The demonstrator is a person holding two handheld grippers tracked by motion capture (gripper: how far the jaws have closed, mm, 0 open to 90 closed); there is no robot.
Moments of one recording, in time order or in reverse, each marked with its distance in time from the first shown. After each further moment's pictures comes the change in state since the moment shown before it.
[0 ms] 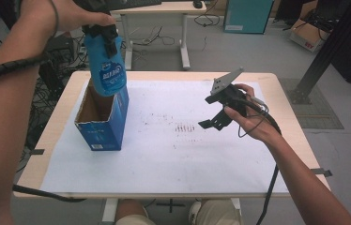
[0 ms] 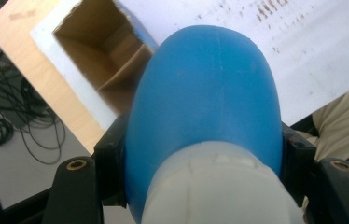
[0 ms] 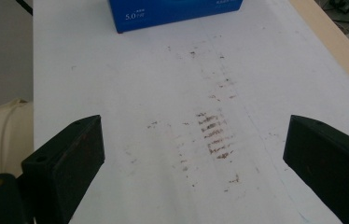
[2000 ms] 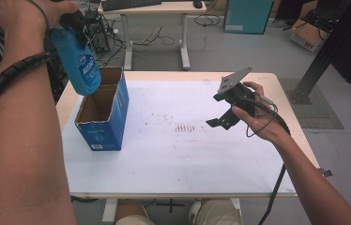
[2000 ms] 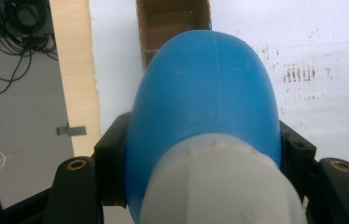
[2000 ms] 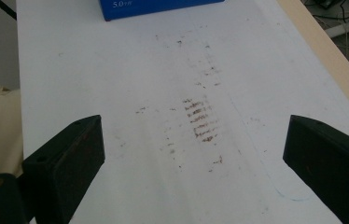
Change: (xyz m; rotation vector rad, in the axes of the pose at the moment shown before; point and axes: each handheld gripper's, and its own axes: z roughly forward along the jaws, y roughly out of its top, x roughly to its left) left arm 0.057 -0.039 0.006 -0.084 -0.043 -0.513; right arm 0.003 -0.004 -0.017 0.037 -0.060 -0.006
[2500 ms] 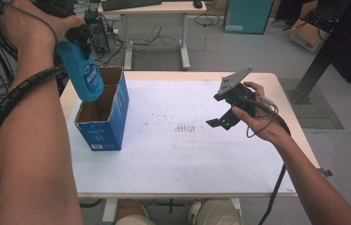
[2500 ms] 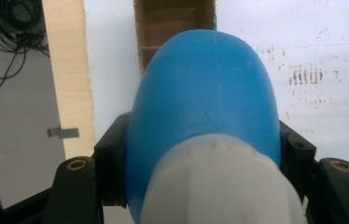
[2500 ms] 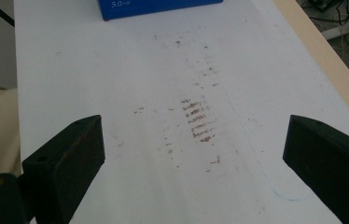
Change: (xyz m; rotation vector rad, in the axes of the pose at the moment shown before) left arm 0.002 -0.004 0.030 0.002 -0.009 -0.018; right arm 0.001 0.000 -0.001 -0.005 -0.012 -0.012
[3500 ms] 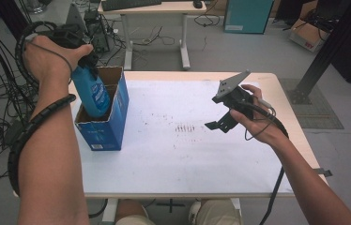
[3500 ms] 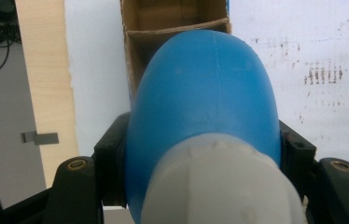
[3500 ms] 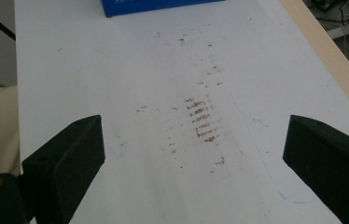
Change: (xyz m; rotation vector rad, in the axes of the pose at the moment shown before) left arm 0.004 -0.010 0.063 0.003 -0.016 -0.012; right arm 0.005 -0.003 0.006 0.004 0.004 0.002
